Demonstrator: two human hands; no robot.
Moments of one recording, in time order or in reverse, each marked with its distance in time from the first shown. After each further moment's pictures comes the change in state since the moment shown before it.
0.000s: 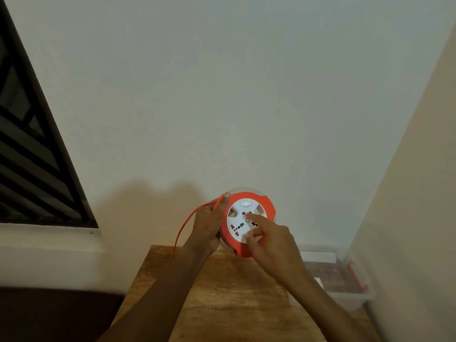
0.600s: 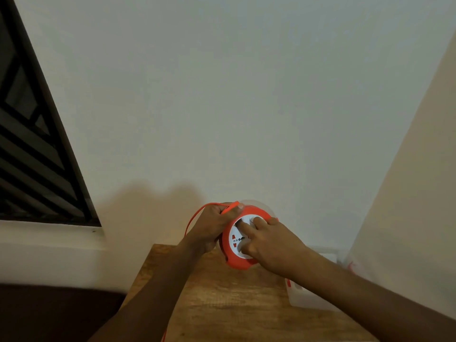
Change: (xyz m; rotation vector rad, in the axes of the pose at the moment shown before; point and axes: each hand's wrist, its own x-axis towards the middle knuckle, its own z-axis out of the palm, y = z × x) left_hand 0.004 -0.002 -0.013 0.264 -0.269 -0.013; right_hand 0.019 0.002 -0.019 -1.007 -0.455 -0.760
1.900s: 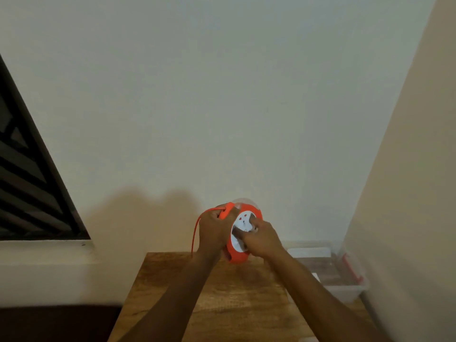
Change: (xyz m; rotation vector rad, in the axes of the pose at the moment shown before) left_hand 0.000 -0.011 0.036 0.172 0.397 0.151; right_hand 0.035 -0.015 0.047 1.431 0.176 1.079
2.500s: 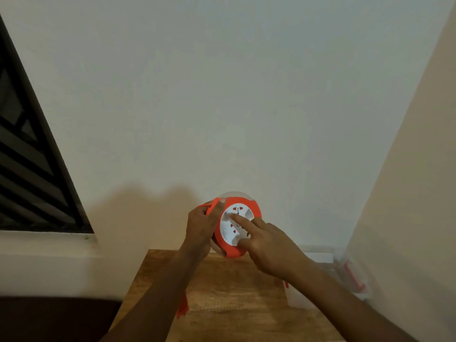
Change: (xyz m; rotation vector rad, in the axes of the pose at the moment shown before) left_hand 0.012 0.004 -0.032 -0.201 -0.028 -0.081; right_hand -0.026 -0.010 -0.037 -1.042 -0.022 -1.063
